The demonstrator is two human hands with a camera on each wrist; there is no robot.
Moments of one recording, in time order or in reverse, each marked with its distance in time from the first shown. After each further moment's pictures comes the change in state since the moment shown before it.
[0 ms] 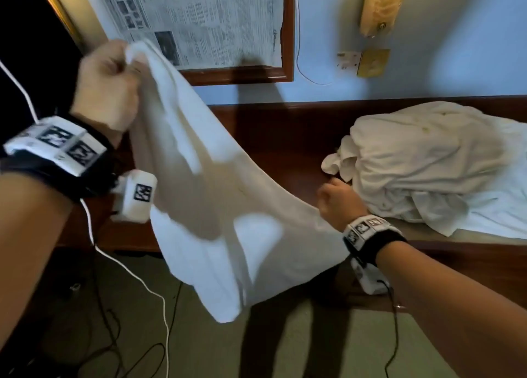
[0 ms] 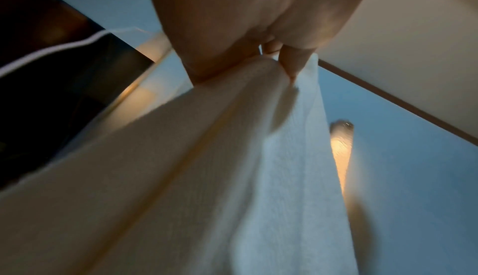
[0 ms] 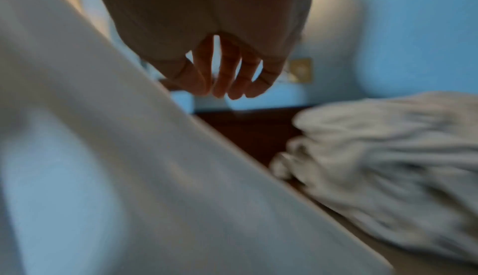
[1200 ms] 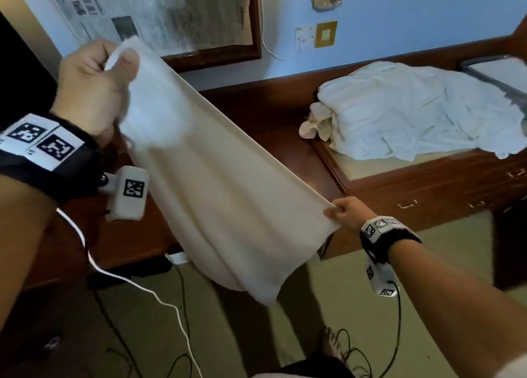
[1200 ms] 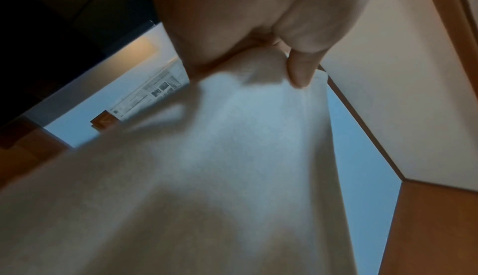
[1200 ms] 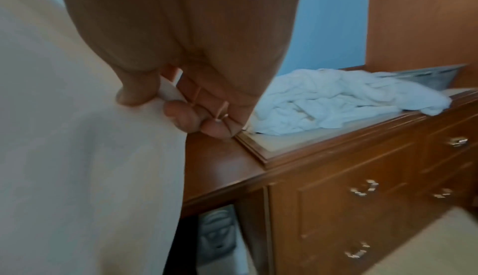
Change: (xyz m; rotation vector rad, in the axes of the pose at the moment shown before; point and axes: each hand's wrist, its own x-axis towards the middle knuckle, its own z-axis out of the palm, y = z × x) left_hand -0.009 -0.067 -0.120 -0.227 -0.271 0.014; right_hand -0.140 -0.093 0.072 0.282 -0.233 0.500
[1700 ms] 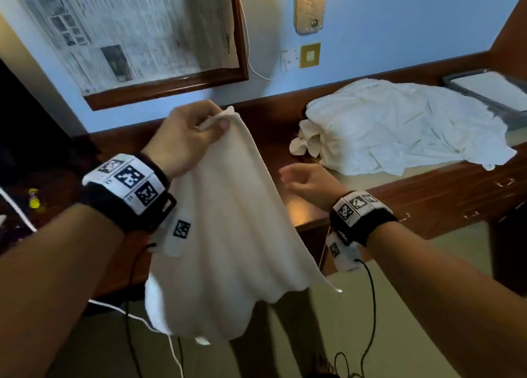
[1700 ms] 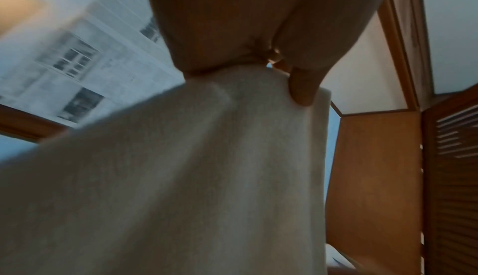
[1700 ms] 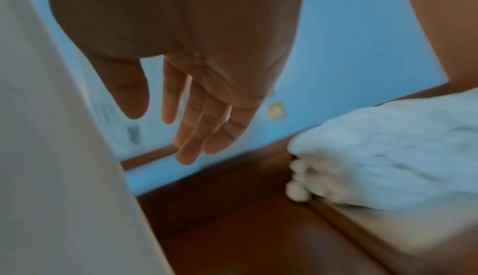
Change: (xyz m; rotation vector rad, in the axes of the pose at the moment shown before) left_hand -0.028 0.034 0.109 0.126 -0.452 0.090; right_hand -0.003 -0.110 -0.058 0.226 0.101 -0.354
